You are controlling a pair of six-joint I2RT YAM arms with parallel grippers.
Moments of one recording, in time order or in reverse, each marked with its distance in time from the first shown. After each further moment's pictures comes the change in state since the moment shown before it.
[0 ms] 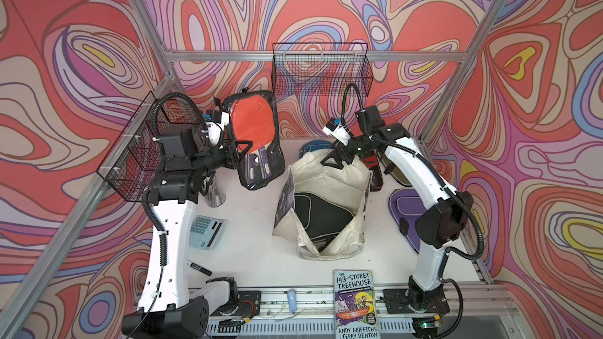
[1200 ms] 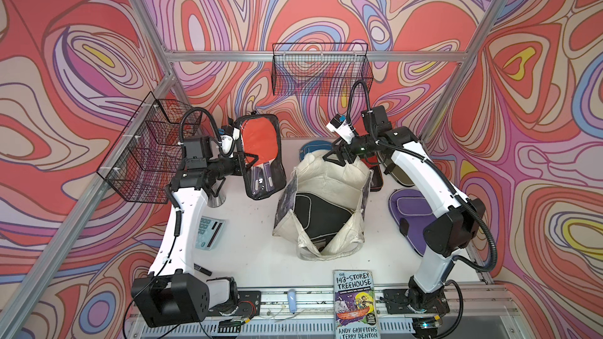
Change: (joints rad) left arm 0.001 0.085 -0.189 0.116 0.013 0.003; right arm 0.003 -0.108 -0.124 0.126 0.018 0.083
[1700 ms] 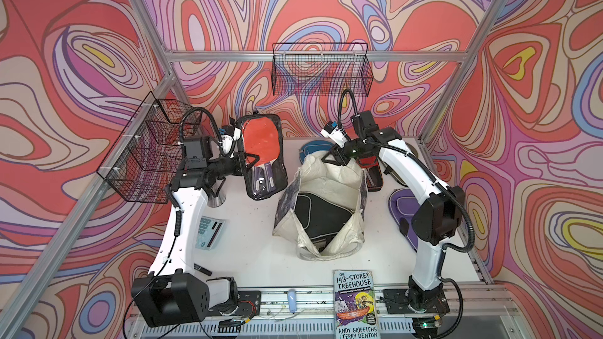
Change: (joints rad) left arm 0.000 0.000 0.000 0.000 0.031 0.008; right arm 0.001 0.133 0.040 -0.020 0.019 0.006
